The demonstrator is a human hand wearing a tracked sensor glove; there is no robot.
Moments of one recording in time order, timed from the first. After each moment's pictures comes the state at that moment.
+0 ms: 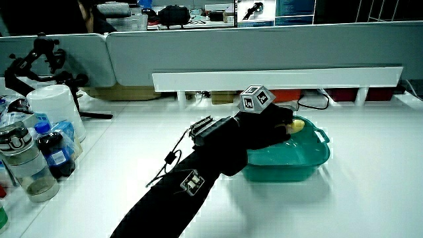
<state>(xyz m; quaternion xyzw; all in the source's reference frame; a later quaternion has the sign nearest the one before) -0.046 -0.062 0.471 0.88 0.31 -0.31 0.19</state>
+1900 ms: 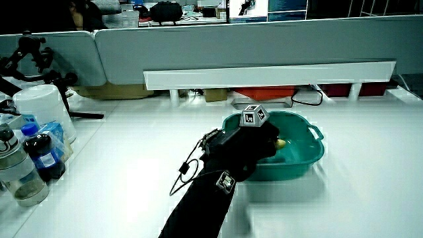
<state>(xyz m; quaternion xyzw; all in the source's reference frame) -0.037 -0.071 0.564 0.90 0.22 -0.23 0.30</state>
